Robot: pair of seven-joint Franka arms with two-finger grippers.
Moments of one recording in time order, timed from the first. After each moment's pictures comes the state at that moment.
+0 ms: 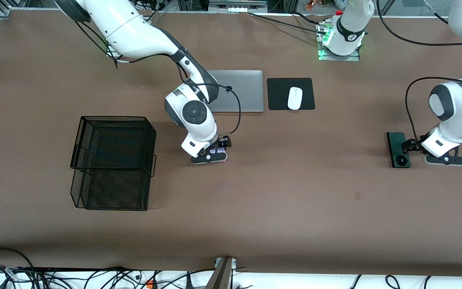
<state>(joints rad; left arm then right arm) 0.20 0.43 0.13 -2.08 0.09 2.56 0.32 0.50 0.81 0.20 -1.50 -0.15 2.37 0.63</state>
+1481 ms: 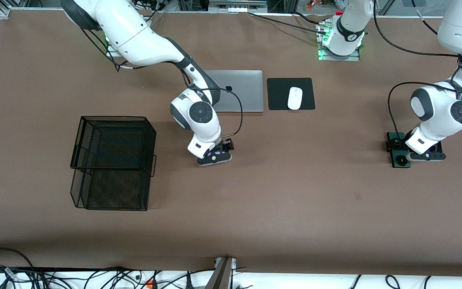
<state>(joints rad) 0.26 0.50 0.05 -2.18 0.01 2.71 0.31 0.53 0.87 0.19 -1.49 -0.24 2.47 0.64</state>
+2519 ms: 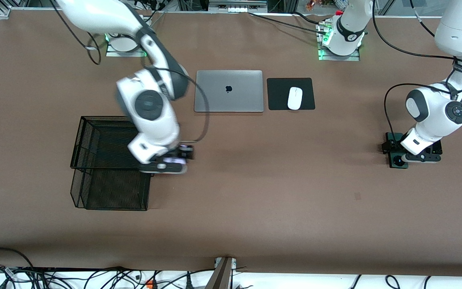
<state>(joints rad) 0.28 0.51 0.03 -2.18 0.00 2.77 0.34 0.36 0.54 0.14 -1.40 -0.20 1.95 0.55</state>
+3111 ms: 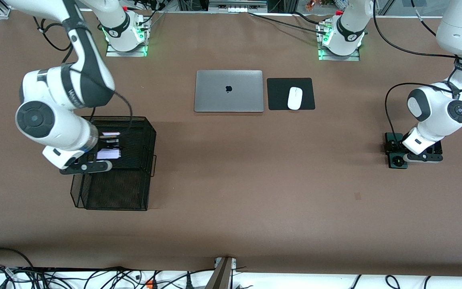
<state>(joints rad) 0.28 0.50 0.02 -2.17 0.00 2.75 0.34 0.20 0.41 -0.01 -1.59 -0.06 1.85 0.10</state>
